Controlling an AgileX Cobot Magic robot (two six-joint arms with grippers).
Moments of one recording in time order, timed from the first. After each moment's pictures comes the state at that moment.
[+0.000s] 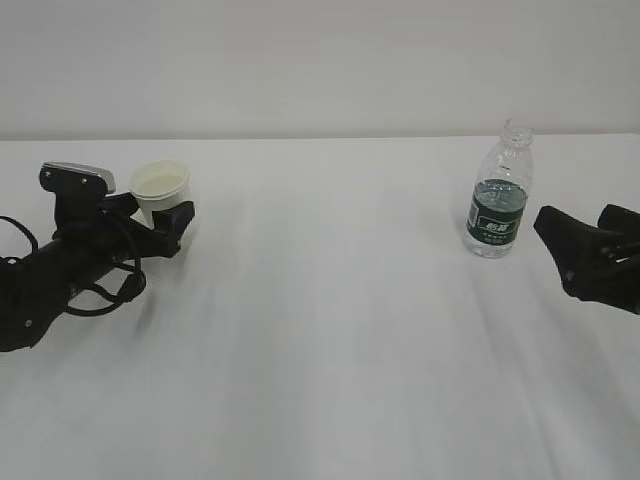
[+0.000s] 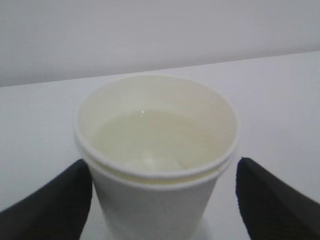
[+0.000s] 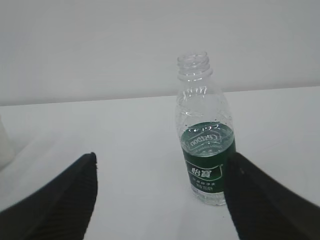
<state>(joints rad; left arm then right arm) -0.17 2.28 -0.91 0.24 -1.14 -0.15 0.06 1.58 -0.22 -0.26 -1.14 0.21</state>
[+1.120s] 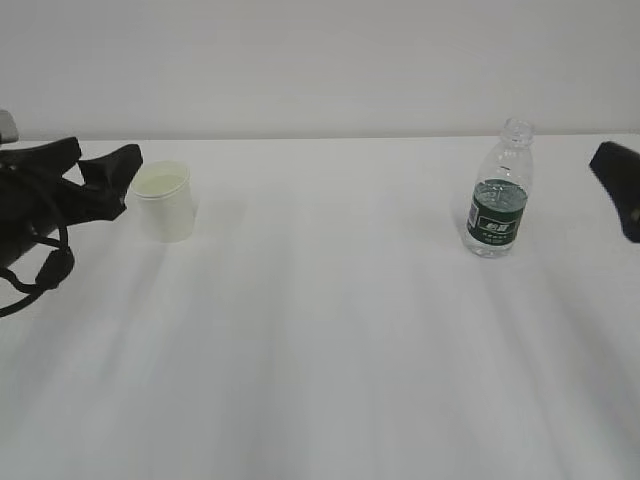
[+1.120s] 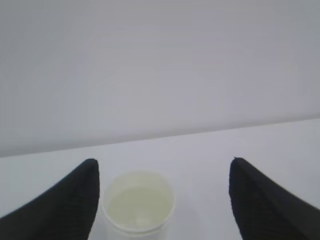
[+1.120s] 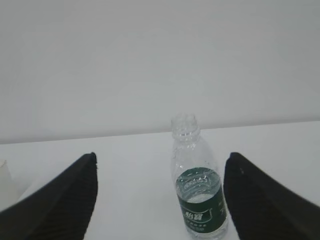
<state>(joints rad) -0.22 1.79 -0.55 0.12 -1.14 -0.15 0.06 1.17 -0.25 -0.24 -0.78 0.29</state>
